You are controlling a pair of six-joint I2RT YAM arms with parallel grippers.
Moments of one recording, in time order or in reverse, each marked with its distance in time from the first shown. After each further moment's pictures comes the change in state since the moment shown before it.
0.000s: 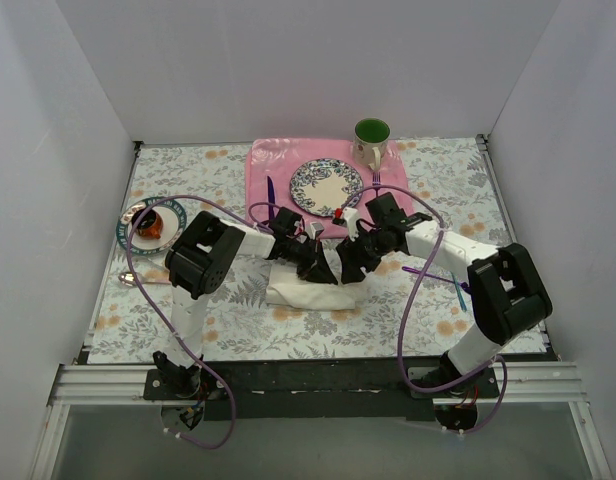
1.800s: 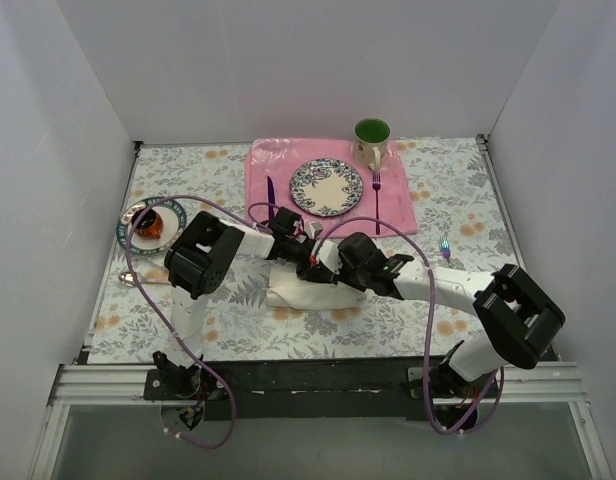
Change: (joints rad) left arm 0.004 -0.003 -0.005 0.005 -0.002 -0.004; right arm 0.317 -0.128 -0.235 0.299 0.689 -0.219
